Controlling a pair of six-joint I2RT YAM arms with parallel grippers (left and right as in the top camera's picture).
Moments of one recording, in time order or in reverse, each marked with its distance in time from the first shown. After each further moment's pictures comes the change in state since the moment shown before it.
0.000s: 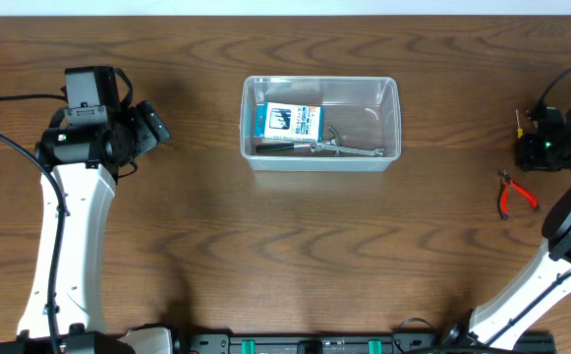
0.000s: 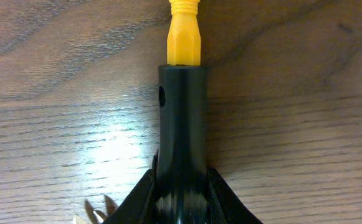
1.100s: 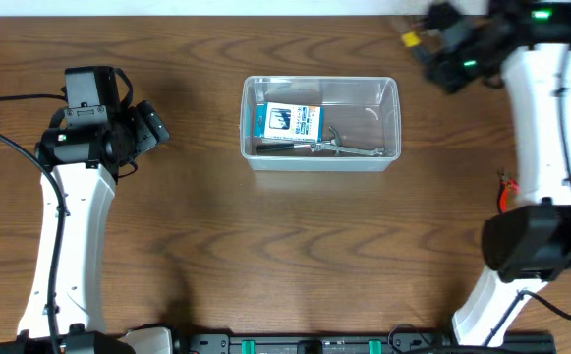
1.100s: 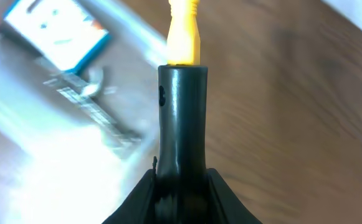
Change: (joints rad) left arm 0.000 0.000 0.000 0.000 0.000 0.000; right arm 0.583 -0.190 0.540 -0.465 -0.139 -0.167
